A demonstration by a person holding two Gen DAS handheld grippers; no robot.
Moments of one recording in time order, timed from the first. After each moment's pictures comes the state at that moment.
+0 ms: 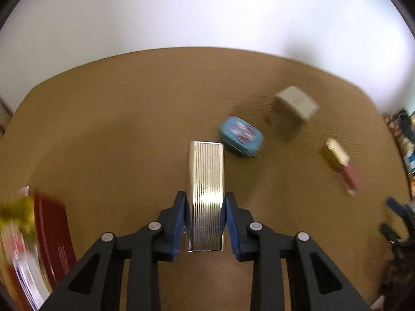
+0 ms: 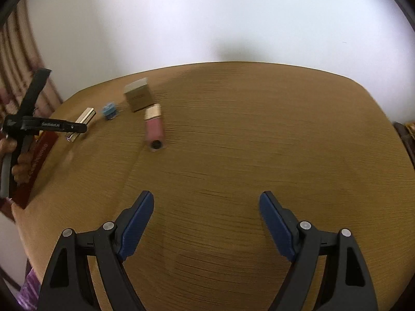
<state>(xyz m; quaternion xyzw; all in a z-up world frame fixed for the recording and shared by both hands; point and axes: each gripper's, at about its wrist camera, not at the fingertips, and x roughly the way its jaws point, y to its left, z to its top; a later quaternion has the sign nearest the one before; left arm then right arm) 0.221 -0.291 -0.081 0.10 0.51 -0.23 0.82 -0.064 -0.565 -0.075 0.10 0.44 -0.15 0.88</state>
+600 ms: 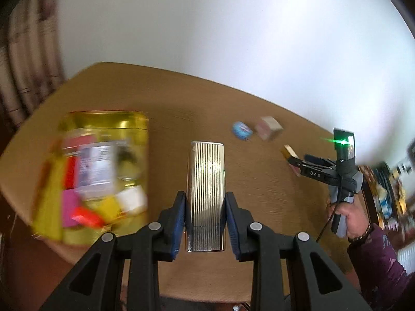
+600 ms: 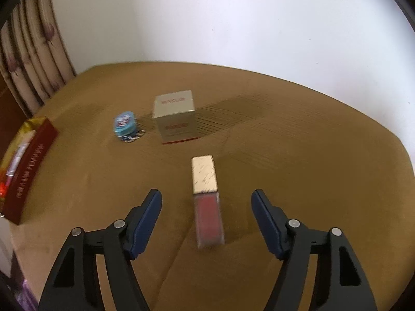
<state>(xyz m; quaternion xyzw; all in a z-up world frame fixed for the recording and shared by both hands) 0.060 -0.154 0.024 -0.04 0.45 -0.17 0.88 0.078 -0.542 -0.086 0.03 0.49 -0.10 0.86</state>
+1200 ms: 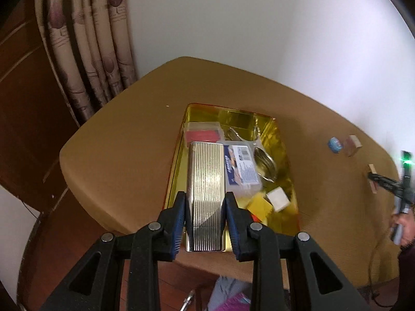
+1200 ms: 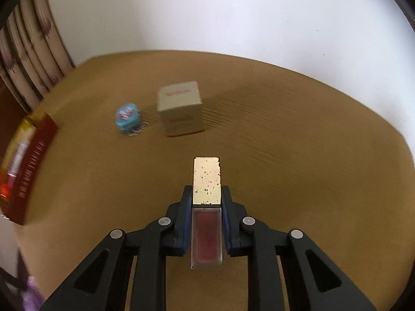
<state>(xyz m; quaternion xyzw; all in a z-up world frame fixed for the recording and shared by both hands) 0.079 -0.011 0.015 -0.02 0.47 -0.02 0.88 0.079 -0.533 -0.073 0.05 0.52 -0.09 0.85</state>
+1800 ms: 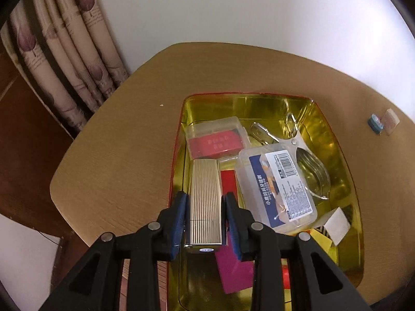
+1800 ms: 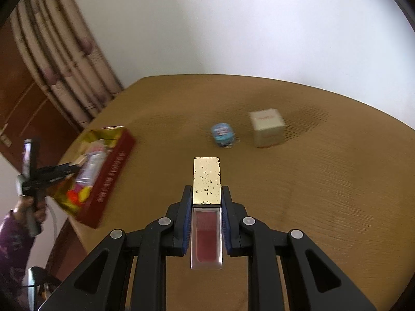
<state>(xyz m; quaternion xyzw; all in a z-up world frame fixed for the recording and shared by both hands) 0.154 -0.025 -0.050 0.08 0.49 -0.01 0.87 0.044 -0.450 -0.006 0.10 0.47 0.00 0.88</state>
